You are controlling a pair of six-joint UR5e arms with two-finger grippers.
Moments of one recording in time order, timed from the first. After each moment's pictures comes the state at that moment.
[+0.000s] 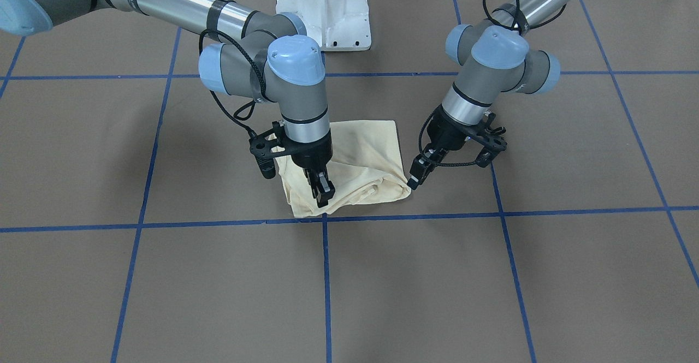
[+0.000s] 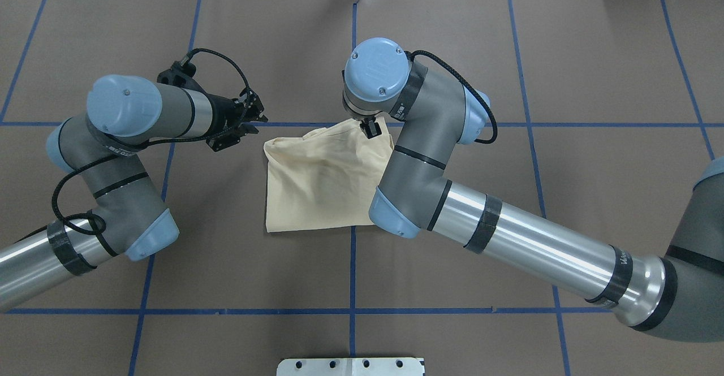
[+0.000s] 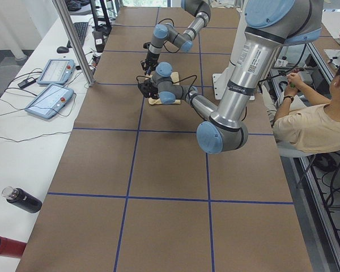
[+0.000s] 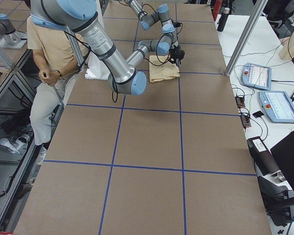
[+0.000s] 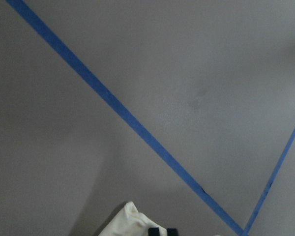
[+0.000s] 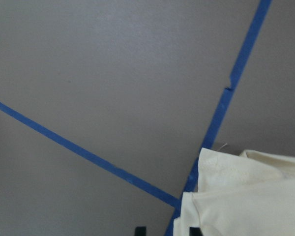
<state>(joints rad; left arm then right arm) -0.70 -2.03 -1.57 -2.29 -1.79 -1.97 0.60 -0.68 1.33 -1.32 1.67 2.35</state>
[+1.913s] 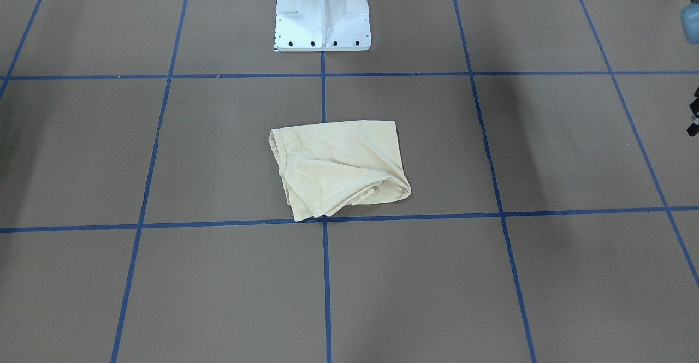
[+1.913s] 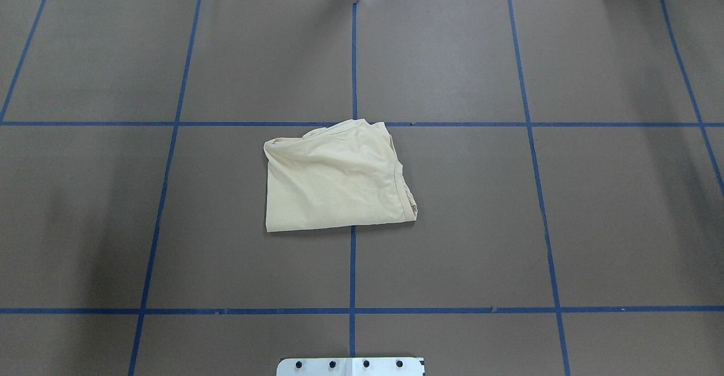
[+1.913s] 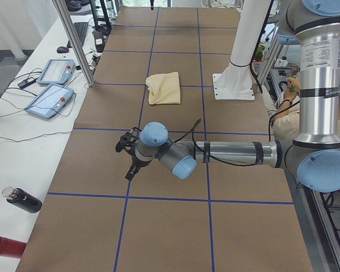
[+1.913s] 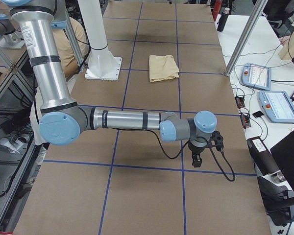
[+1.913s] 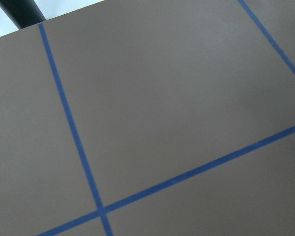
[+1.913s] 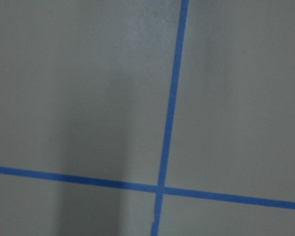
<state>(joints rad) -1.46 -1.46 -1.62 -2.25 -2.31 -0.06 1.54 -1.37 1.32 -1.40 2.34 -0.01</state>
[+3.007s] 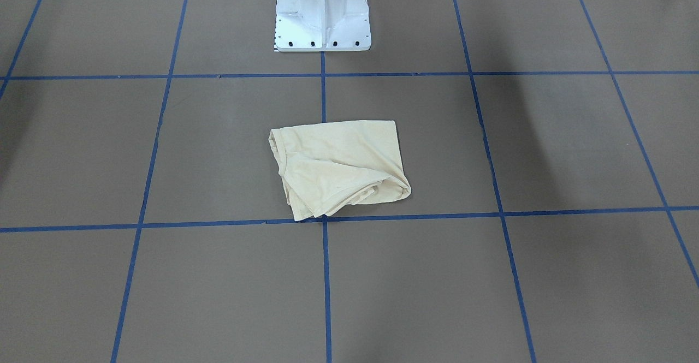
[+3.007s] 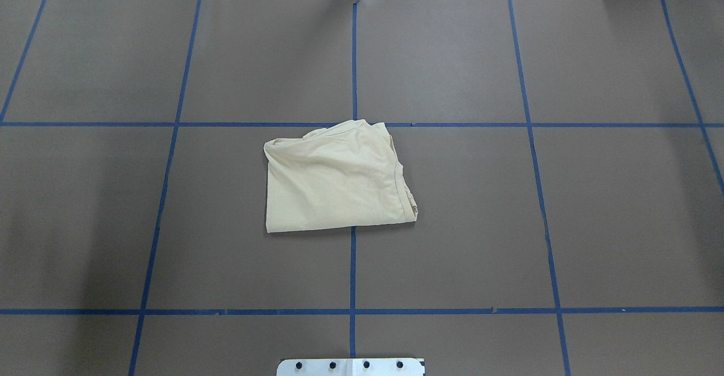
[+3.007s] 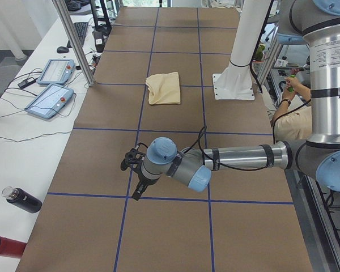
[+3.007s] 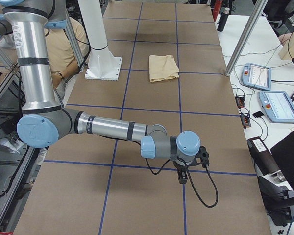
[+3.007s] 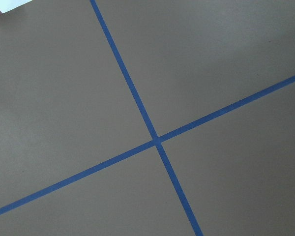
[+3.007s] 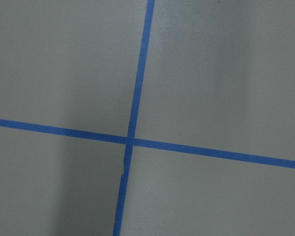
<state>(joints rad) -1.55 -1.44 -1.63 -2.10 -2.33 0.05 1.59 -1.47 1.34 -1.39 2.37 -0.10</state>
